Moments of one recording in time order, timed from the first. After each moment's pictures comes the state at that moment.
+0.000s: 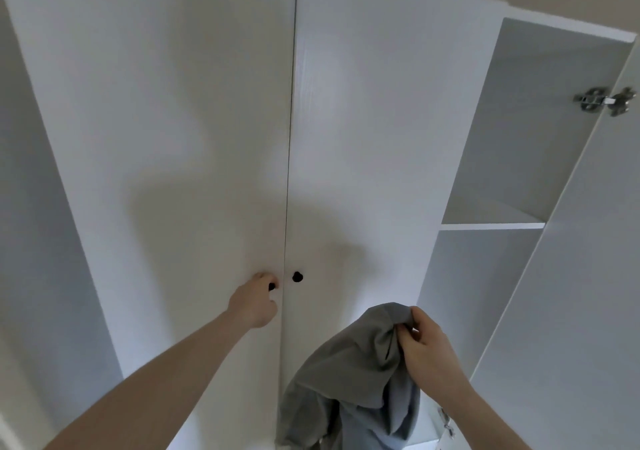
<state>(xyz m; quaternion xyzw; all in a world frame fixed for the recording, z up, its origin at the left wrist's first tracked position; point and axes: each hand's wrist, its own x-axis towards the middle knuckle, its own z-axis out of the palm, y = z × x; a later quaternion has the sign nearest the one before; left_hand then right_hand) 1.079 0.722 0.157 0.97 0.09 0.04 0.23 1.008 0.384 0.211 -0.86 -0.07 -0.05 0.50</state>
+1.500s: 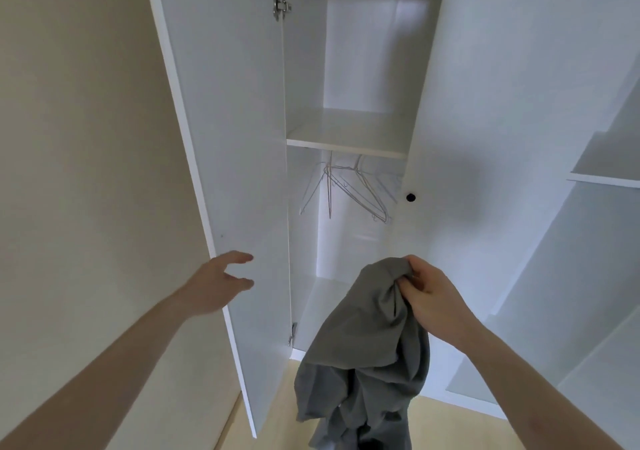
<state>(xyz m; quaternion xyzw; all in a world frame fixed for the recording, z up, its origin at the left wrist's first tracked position) 0.629 0.761 0.163 0.84 0.29 0.14 0.44 0.822 0.423 0.209 -0.80 -0.35 0.11 0.46</state>
